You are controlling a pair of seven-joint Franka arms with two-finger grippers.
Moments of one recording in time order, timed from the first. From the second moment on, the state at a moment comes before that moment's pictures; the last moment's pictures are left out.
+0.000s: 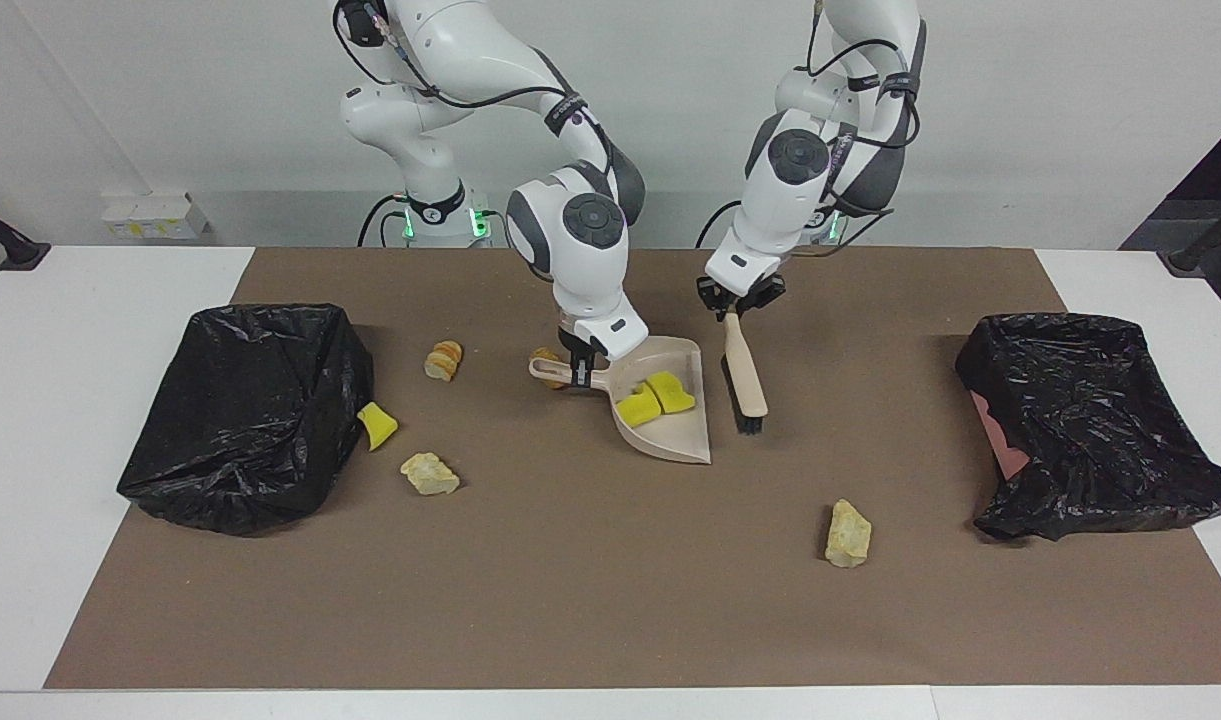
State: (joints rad) left arm -0.66 -0.03 0.16 -2.15 -0.07 2.02 -0.43; right arm 0.49 0.33 0.07 -1.78 -0.06 2.03 -0.93
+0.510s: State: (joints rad) left arm -0.49 0.10 0.16 -1.96 0.03 2.02 -0.13; right arm 0.49 0.33 0.07 -1.78 -0.06 2.03 -0.93
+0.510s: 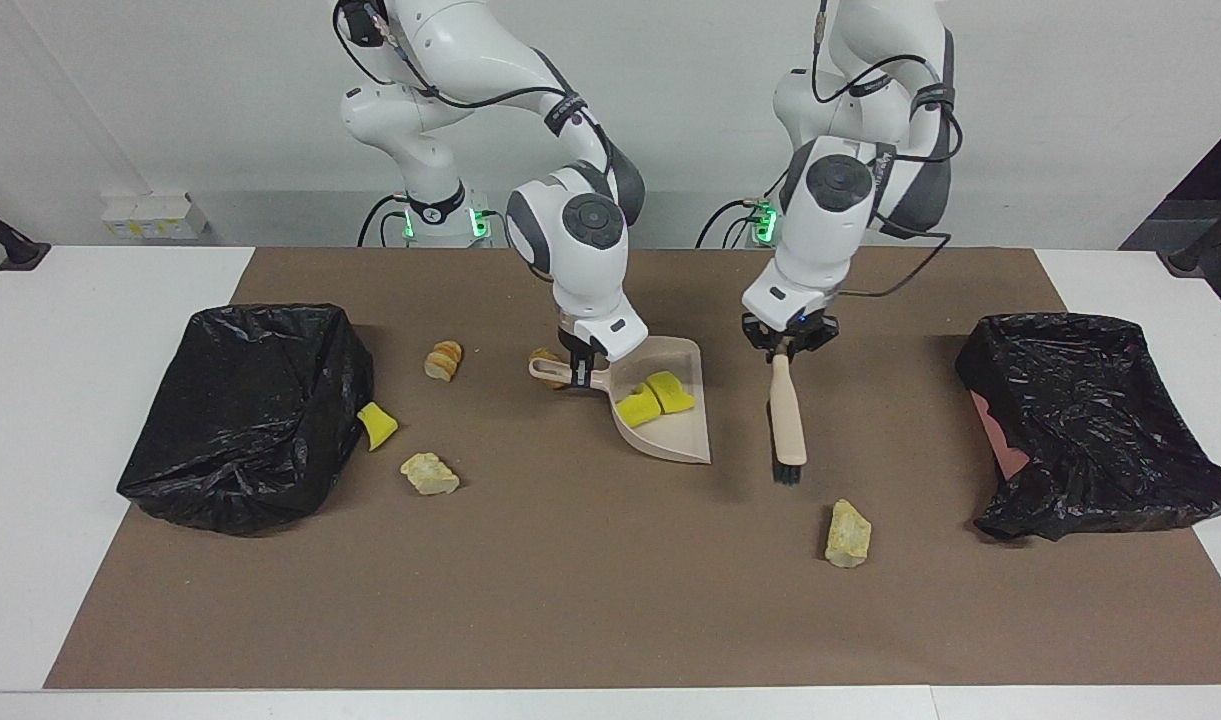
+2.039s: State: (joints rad) left arm -0.37 0.43 0.13 -1.72 0.20 2.04 0.49; right arm 0.49 0.33 0.07 -1.79 -0.06 2.03 -0.93
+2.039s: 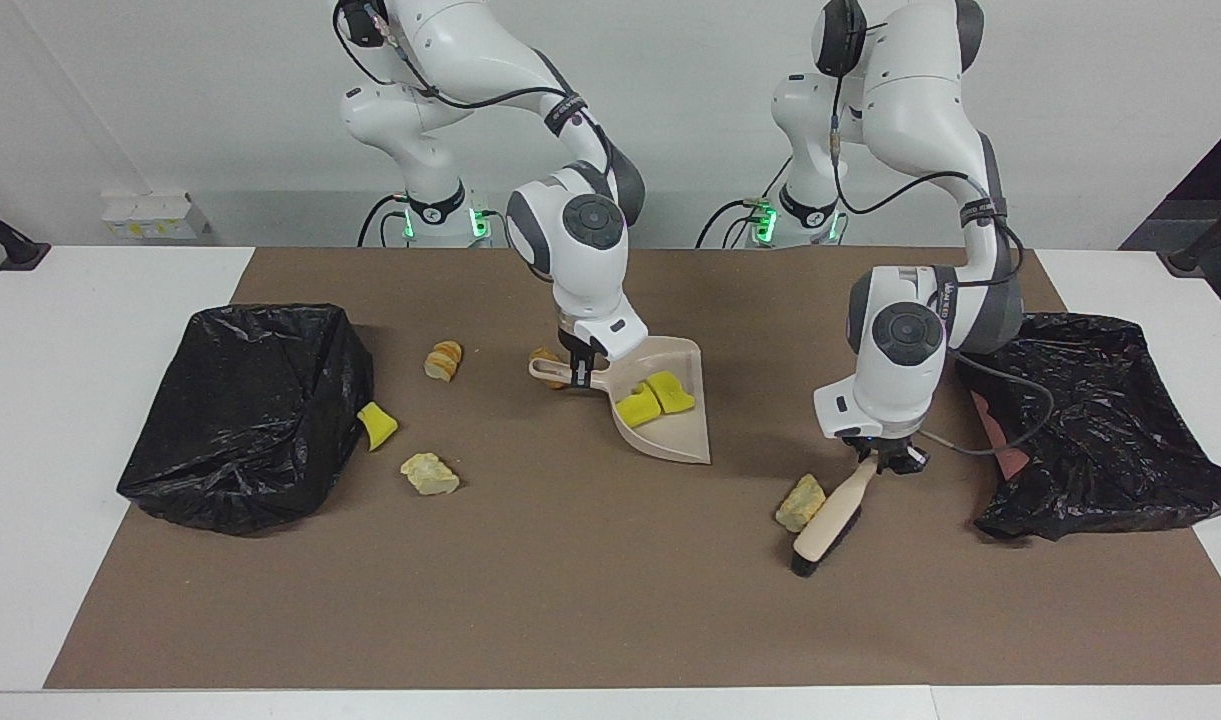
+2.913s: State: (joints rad) left arm -0.71 0.20 0.12 -2.04 0.05 1.99 0.19; right arm 0.49 0.33 0.07 -1.79 -0.06 2.03 -0.93
